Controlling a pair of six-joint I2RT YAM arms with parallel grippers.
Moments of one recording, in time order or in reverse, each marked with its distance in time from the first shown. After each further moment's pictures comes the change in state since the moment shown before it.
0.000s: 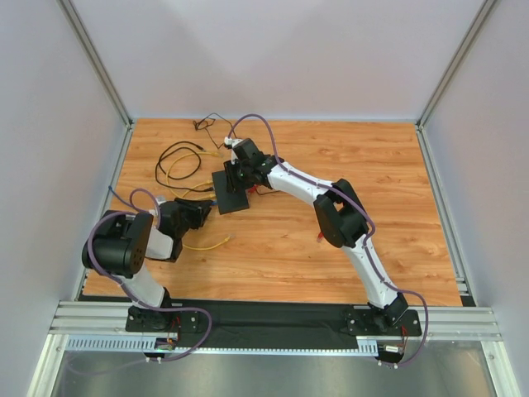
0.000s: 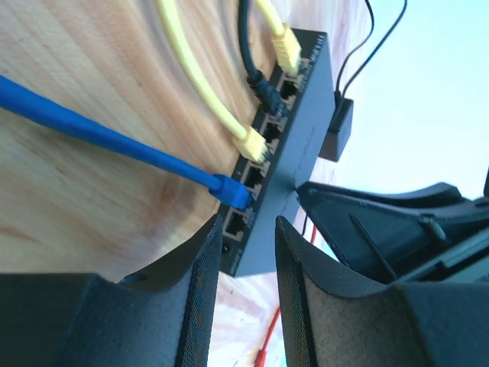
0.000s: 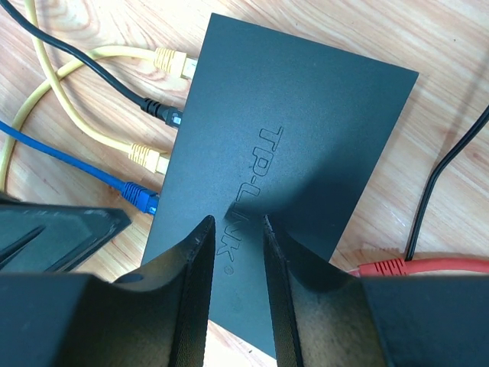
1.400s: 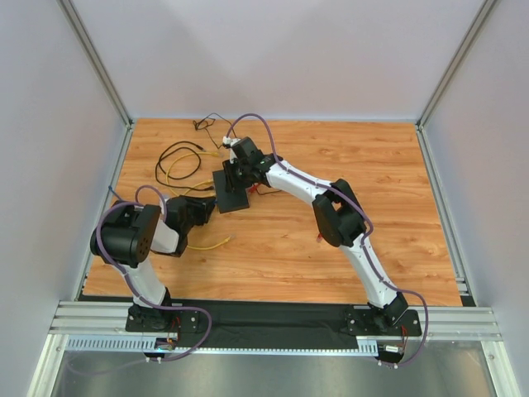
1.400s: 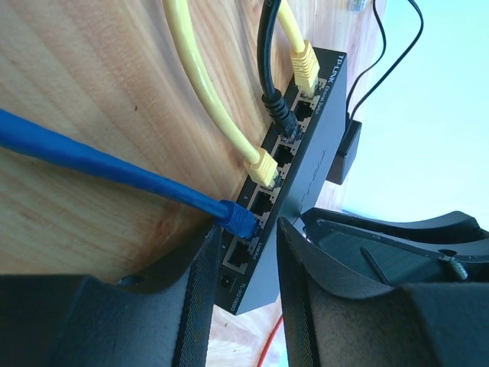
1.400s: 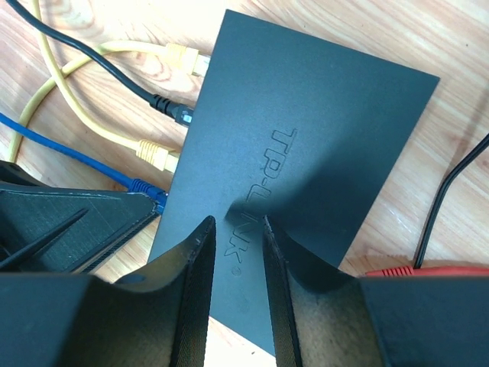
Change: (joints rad) left arm -0.052 0.137 0.066 0.053 -0.082 -0.079; right arm -0.001 0.029 0.058 -0.048 -0.019 -0.006
